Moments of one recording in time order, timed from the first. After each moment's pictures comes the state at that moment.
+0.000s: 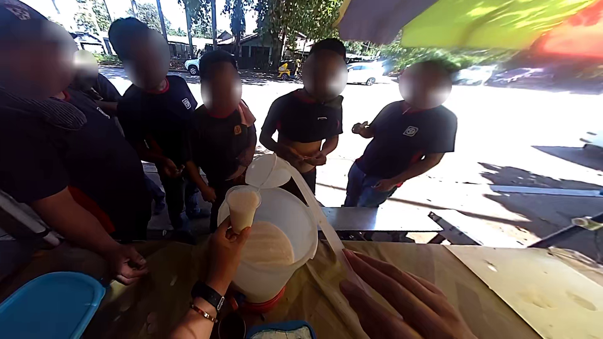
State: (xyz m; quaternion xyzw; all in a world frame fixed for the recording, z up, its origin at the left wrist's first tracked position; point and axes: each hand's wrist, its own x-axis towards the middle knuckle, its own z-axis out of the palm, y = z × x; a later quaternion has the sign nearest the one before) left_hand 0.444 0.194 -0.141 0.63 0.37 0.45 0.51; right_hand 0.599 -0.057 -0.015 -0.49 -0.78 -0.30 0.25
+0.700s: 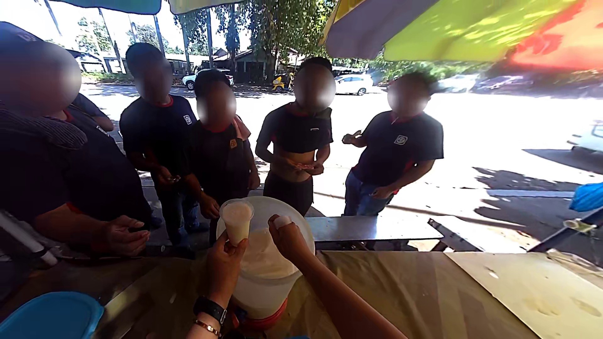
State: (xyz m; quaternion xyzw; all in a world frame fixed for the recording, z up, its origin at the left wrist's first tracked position) left_hand 0.448 0.195 -0.145 0.63 0.37 0.47 0.50; right_hand 0.630 0.131 -0.113 -0.77 -0.55 0.04 0.33
